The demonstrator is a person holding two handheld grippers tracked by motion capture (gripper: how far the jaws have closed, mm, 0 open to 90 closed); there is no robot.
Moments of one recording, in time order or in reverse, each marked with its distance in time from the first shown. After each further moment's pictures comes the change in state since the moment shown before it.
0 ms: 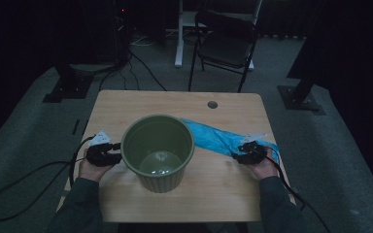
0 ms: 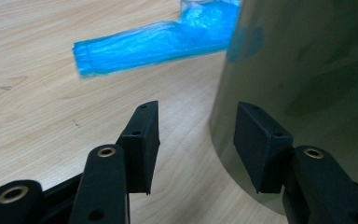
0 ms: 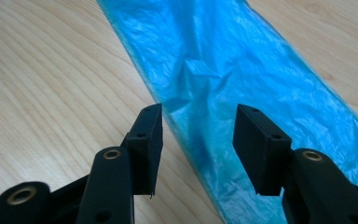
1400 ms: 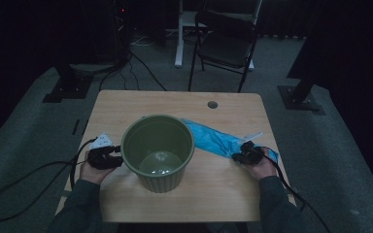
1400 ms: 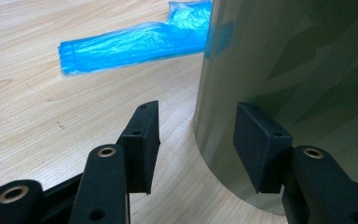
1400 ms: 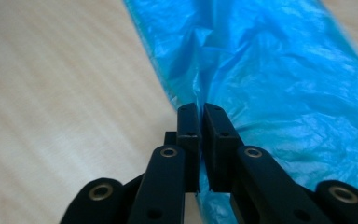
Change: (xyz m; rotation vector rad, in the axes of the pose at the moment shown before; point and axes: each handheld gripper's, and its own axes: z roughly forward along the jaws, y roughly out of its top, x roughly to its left) left arm -0.011 -0.001 -0.002 -0.008 -0.013 0.008; right arm 0.001 -0.002 0.013 0.120 0.109 0.016
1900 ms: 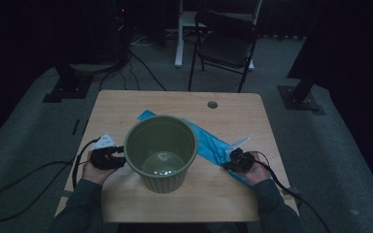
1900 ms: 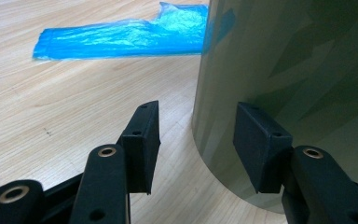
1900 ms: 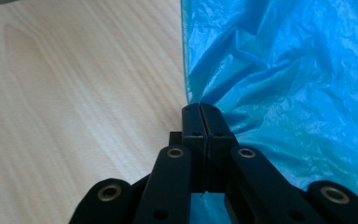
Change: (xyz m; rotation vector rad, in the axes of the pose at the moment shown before) left arm -0.006 0.003 0.005 0.000 -0.022 0.014; right arm 0.042 0.010 0.004 0.068 0.112 -0.121
